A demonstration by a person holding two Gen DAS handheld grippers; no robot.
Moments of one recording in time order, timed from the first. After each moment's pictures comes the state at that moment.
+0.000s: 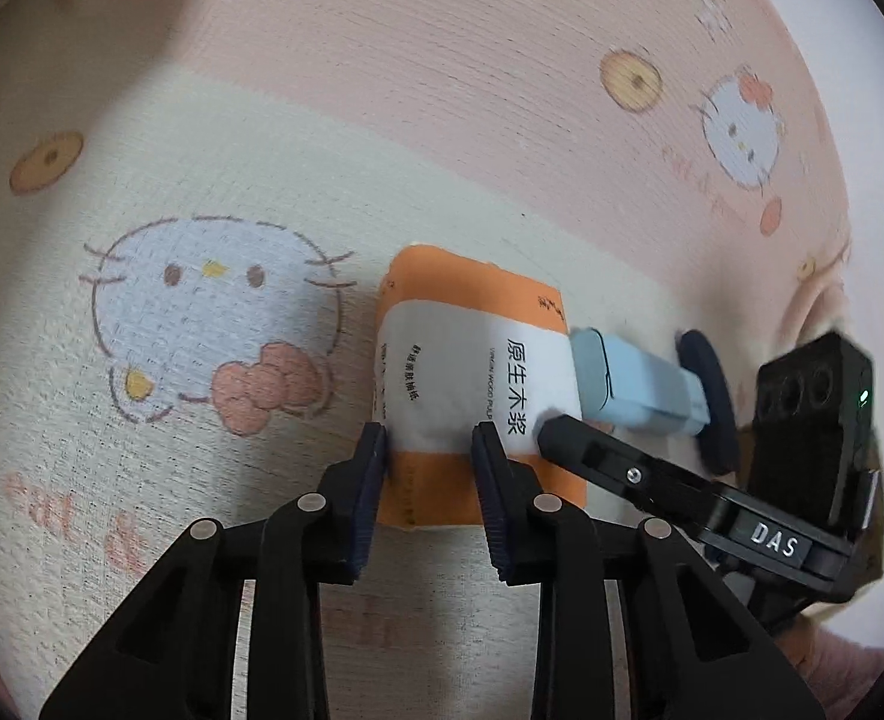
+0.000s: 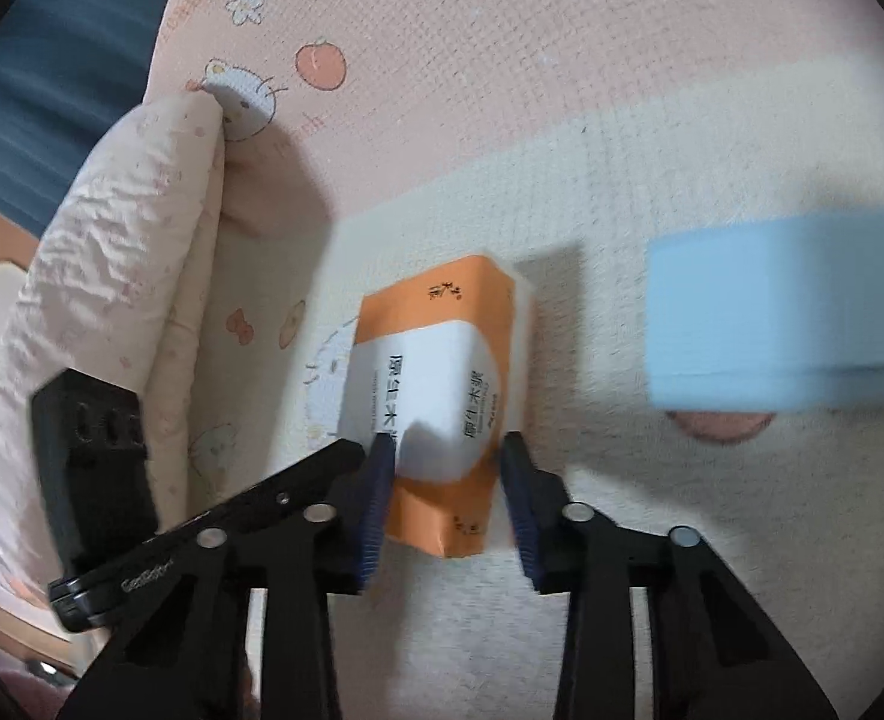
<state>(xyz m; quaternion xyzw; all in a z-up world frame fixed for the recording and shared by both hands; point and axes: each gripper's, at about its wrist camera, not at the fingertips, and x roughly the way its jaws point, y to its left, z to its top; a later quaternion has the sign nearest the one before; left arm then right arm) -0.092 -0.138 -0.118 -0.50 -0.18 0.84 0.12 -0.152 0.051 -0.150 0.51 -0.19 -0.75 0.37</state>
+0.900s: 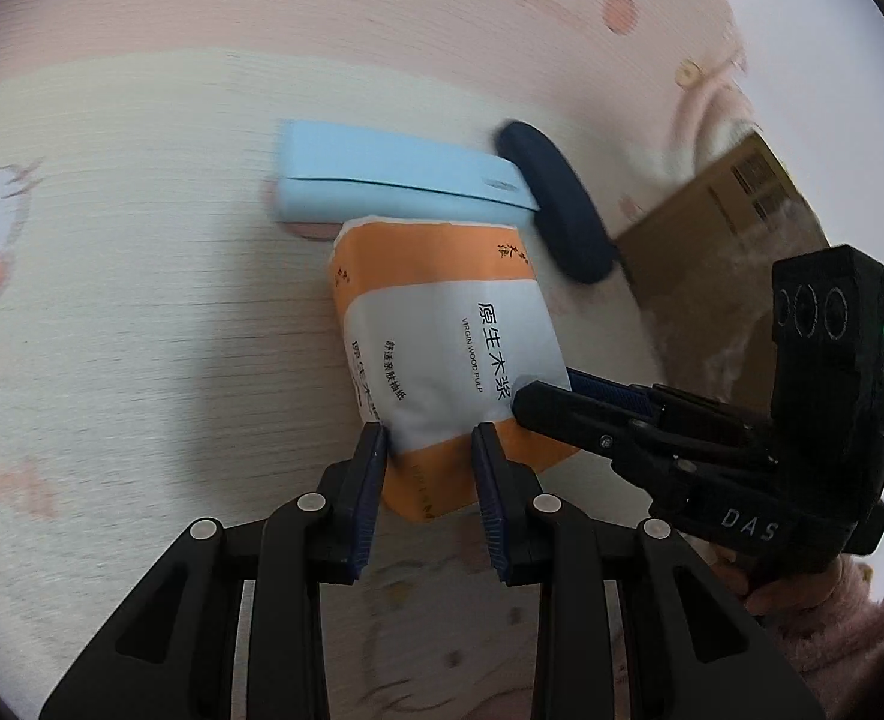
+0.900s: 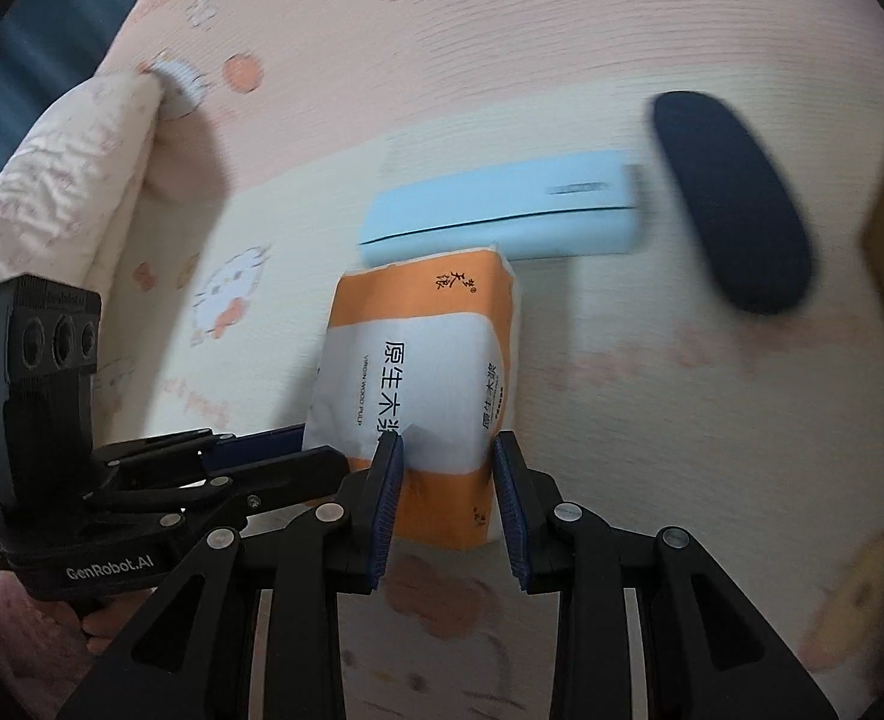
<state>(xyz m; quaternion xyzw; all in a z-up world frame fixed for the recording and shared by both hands) -0.037 0.001 -0.119 -0.56 -0.10 0.77 0.29 -0.076 0.200 -0.118 0.53 -0.09 -0.81 0.23</state>
